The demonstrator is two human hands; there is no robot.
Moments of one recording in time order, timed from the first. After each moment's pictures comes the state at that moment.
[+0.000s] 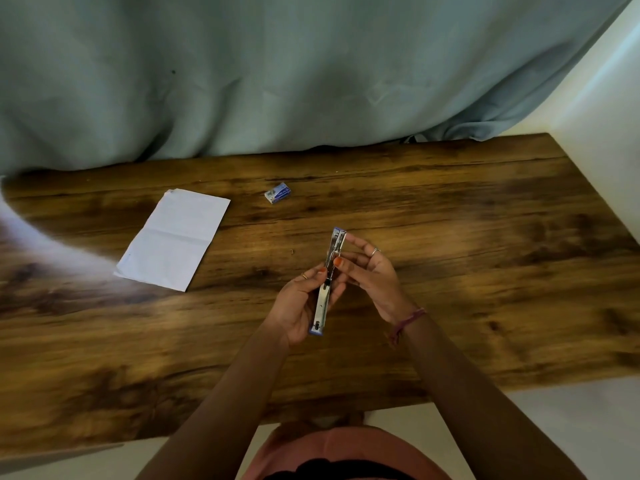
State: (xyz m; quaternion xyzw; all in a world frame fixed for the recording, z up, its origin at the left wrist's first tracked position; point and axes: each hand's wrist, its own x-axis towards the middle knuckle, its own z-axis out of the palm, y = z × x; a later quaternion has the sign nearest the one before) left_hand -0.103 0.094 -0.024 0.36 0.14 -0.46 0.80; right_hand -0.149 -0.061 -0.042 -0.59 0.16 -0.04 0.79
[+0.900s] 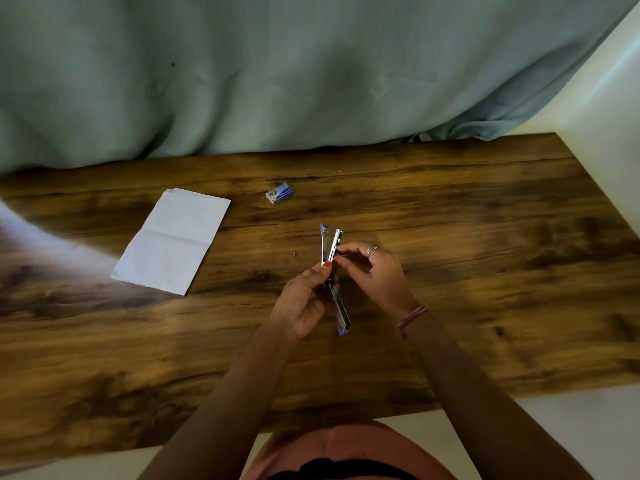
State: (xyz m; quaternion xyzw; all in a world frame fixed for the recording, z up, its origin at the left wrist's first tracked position) left_hand -0.086 0.085 -0.039 0.42 0.15 -0.43 0.79; right_hand -0.136 -0.065 -0.034 -0.87 0.05 -0.20 0.45
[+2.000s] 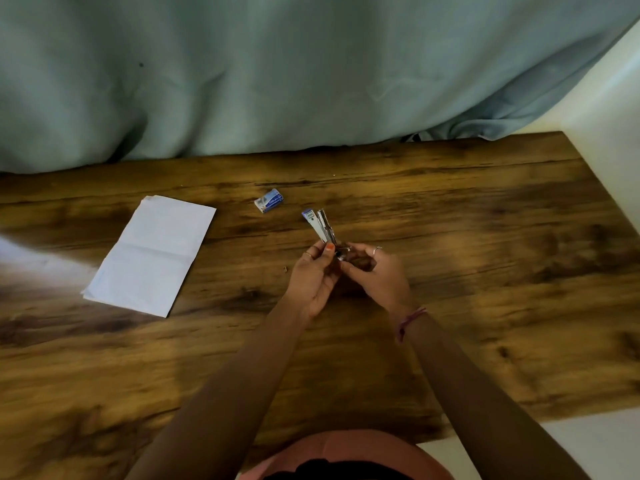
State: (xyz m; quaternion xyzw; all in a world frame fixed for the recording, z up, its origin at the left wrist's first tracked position) left_hand -0.037 0.023 -0.053 0.40 0.14 -0.38 0.82; right_hand -0.107 -0.093 -0.054 -0.81 0.21 -0.09 0.53
